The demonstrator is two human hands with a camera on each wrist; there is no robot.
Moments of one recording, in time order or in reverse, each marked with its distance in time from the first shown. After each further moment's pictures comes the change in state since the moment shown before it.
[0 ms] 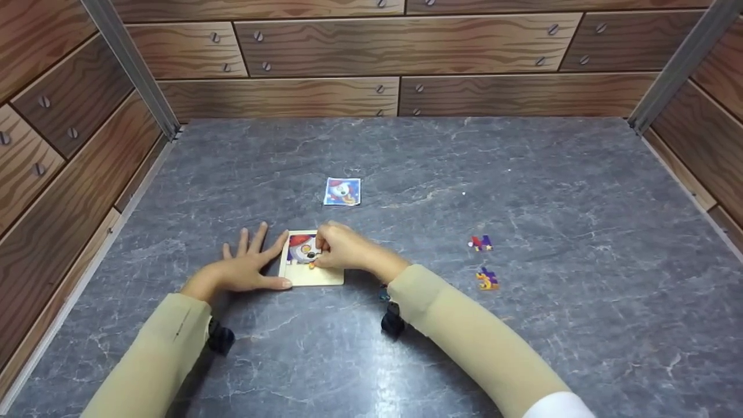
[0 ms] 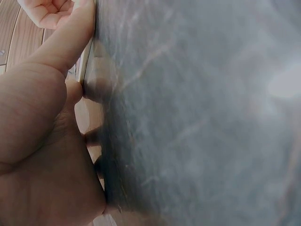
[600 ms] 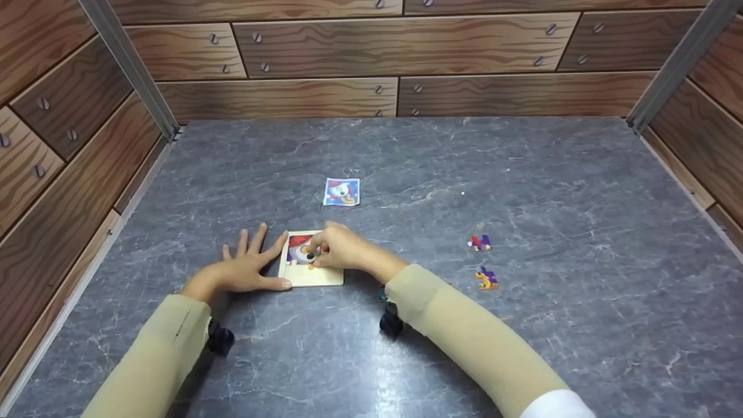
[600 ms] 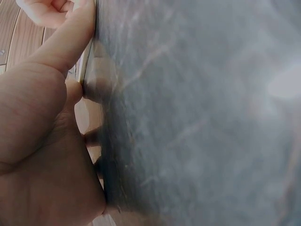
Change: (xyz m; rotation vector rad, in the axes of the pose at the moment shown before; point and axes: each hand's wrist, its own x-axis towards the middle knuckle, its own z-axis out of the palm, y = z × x) left_hand 0.000 0.001 0.000 -0.011 0.003 -0.001; right_hand 0.002 0.001 0.000 -0.009 -0.027 -0.083
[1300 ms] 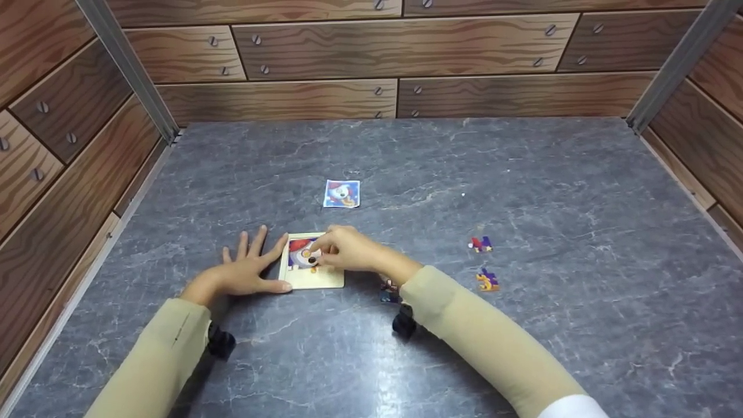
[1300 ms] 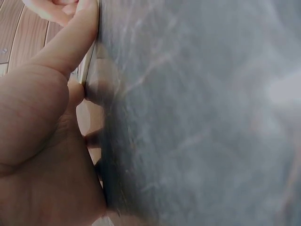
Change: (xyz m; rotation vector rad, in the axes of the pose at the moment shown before) left_hand 0.000 0.000 0.001 0.004 0.003 -0.003; right_hand -0.013 0.003 -0.012 0.052 -0.043 -0.056
